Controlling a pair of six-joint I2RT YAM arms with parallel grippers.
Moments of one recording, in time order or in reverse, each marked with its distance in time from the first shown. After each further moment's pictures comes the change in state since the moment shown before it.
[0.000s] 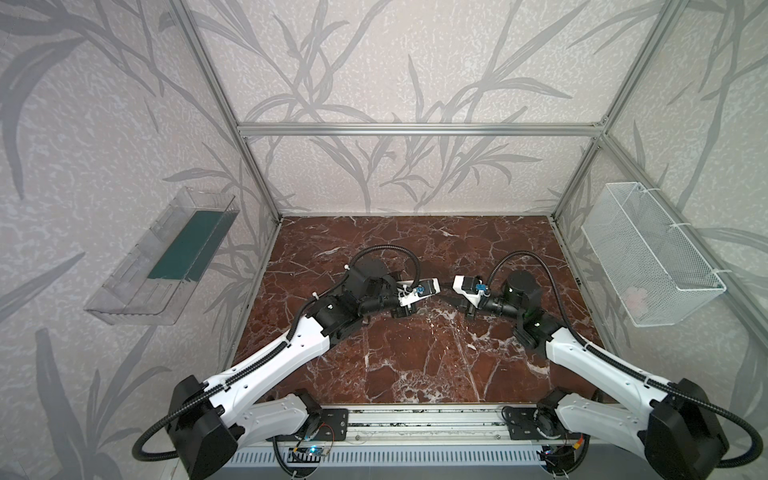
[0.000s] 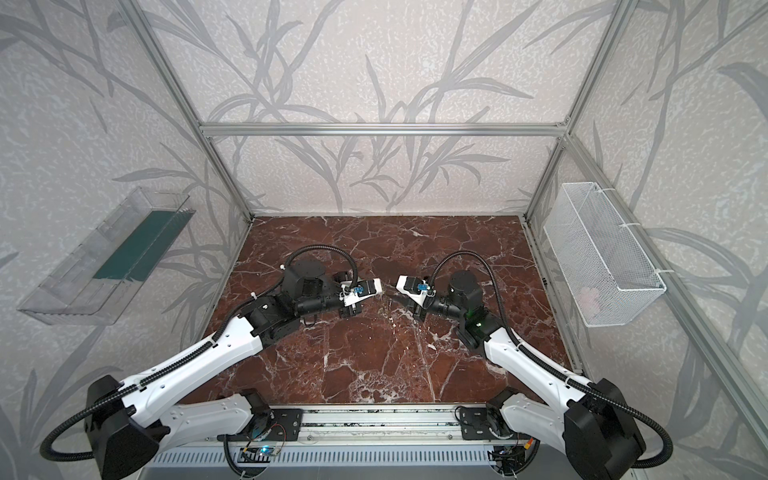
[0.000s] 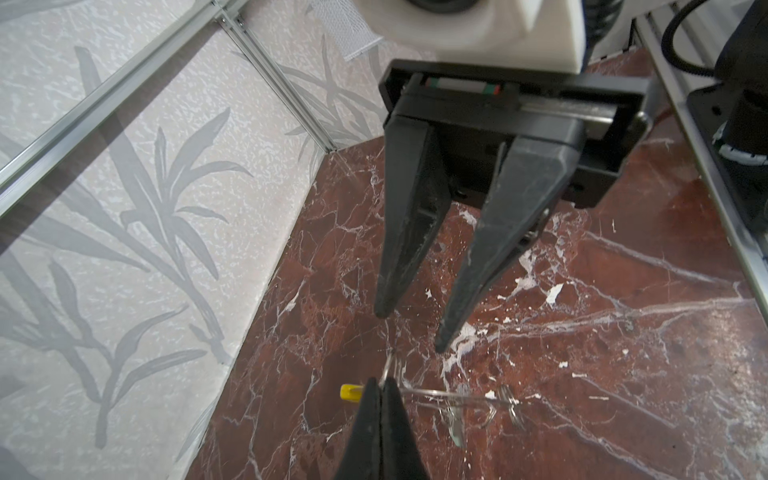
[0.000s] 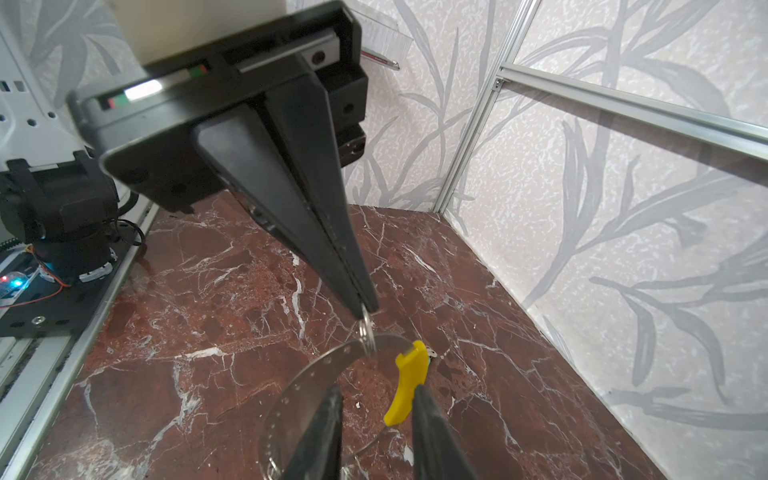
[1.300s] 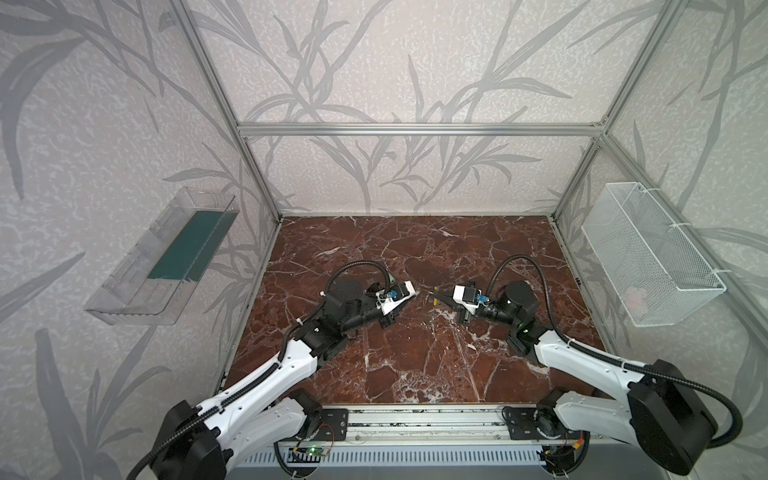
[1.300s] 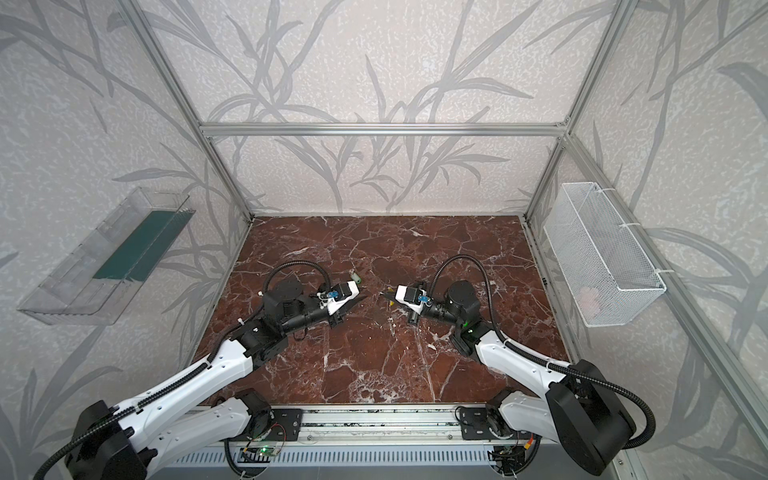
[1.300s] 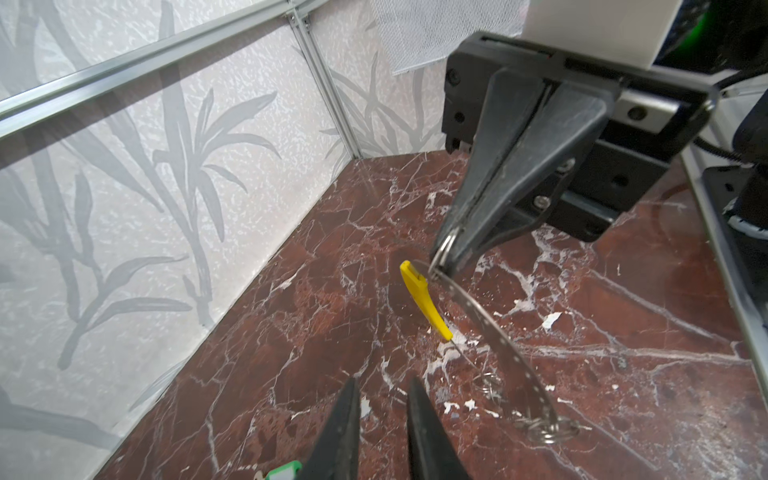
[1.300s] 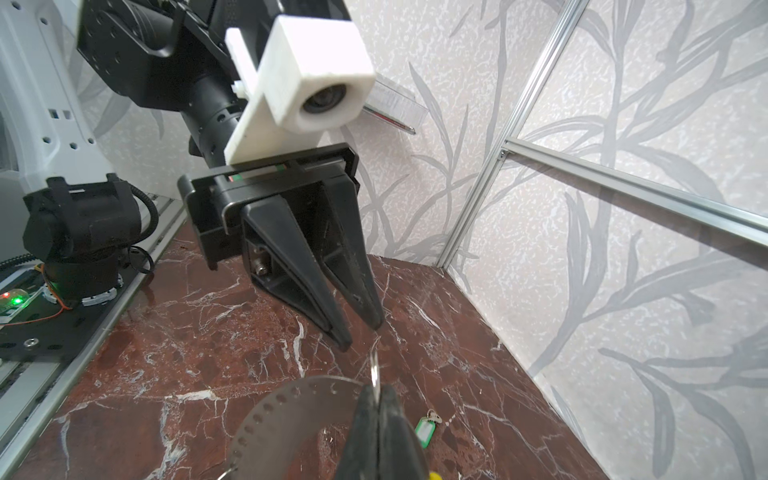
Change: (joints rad) left arm 0.114 -0.169 -0.337 0.378 0.106 -0.282; right arm 0.043 0.087 -0.111 0.423 -0.060 0.055
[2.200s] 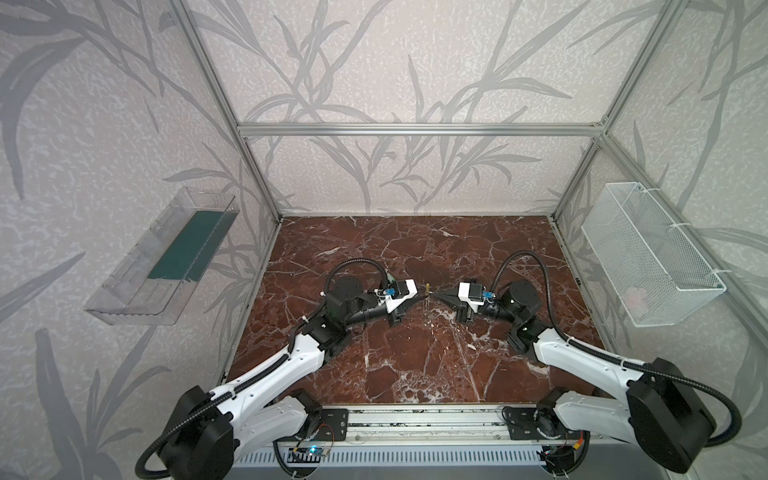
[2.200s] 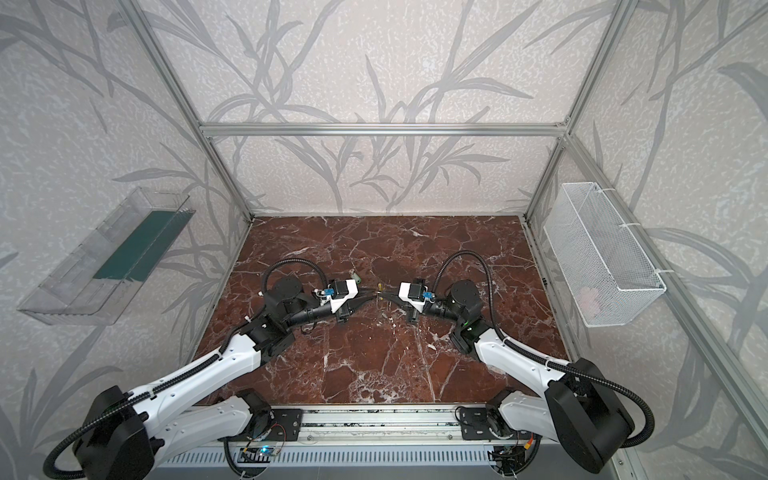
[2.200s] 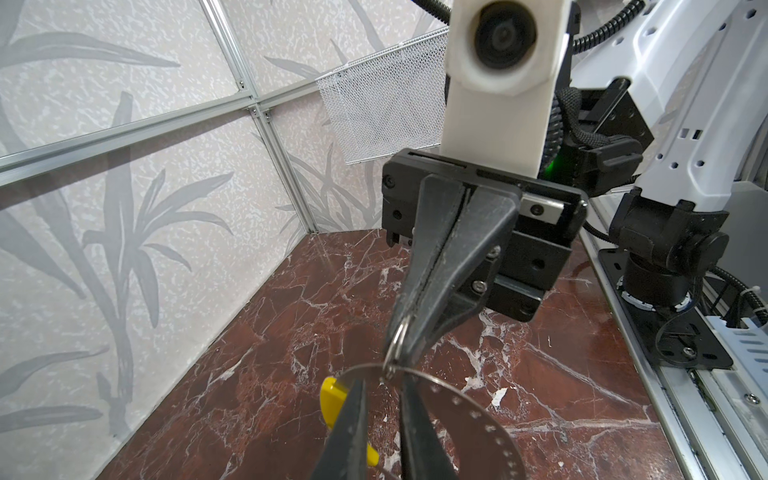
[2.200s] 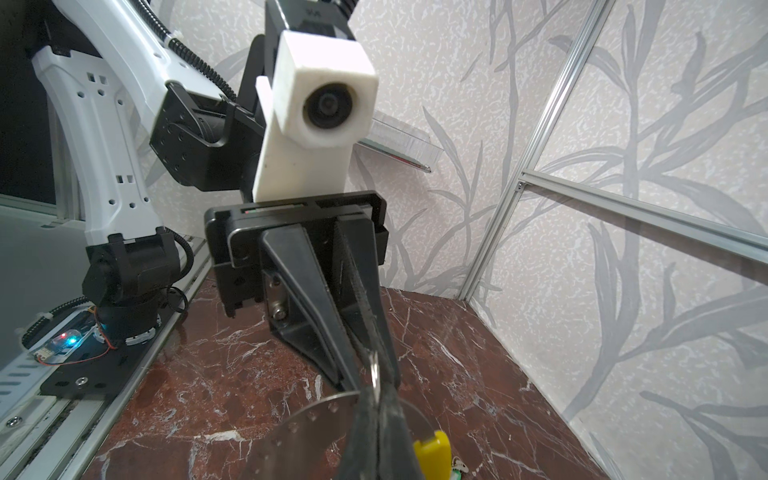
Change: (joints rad) left arm 0.000 0.078 -0.003 0.217 0.208 -0.114; right arm 0.000 0.011 0.021 0.077 -0.072 0.119
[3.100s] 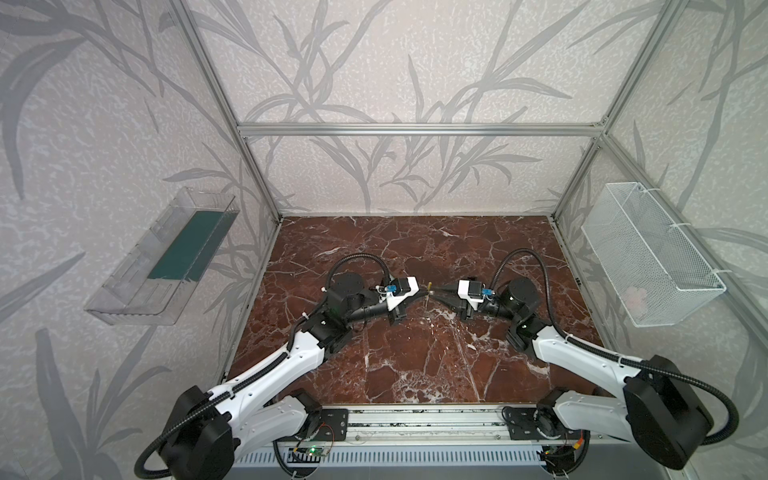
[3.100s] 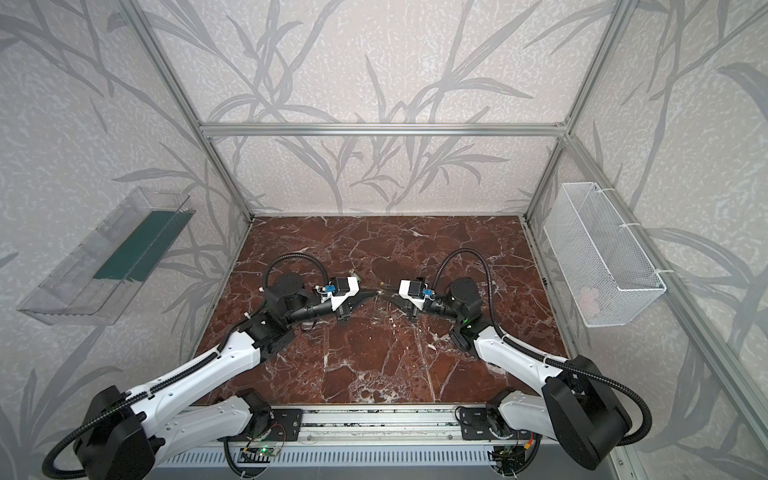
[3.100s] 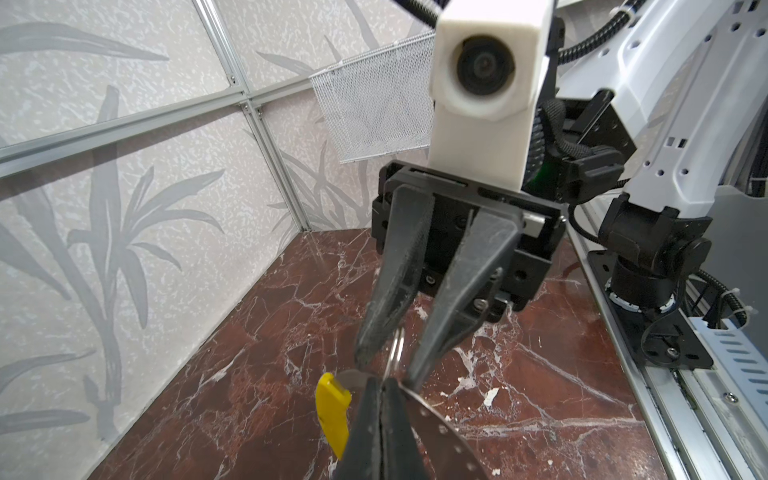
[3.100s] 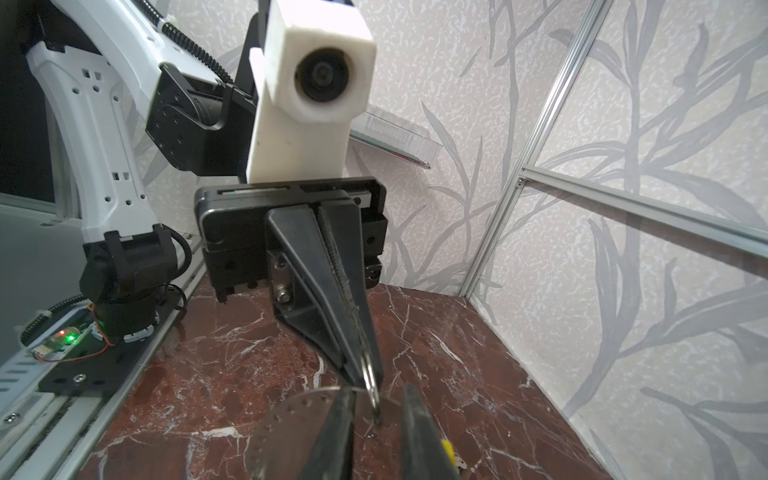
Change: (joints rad) left arm -0.005 0.003 0.064 -0.103 0.008 0.022; right arm -0.013 0.018 0.014 -0.009 -0.008 0.010
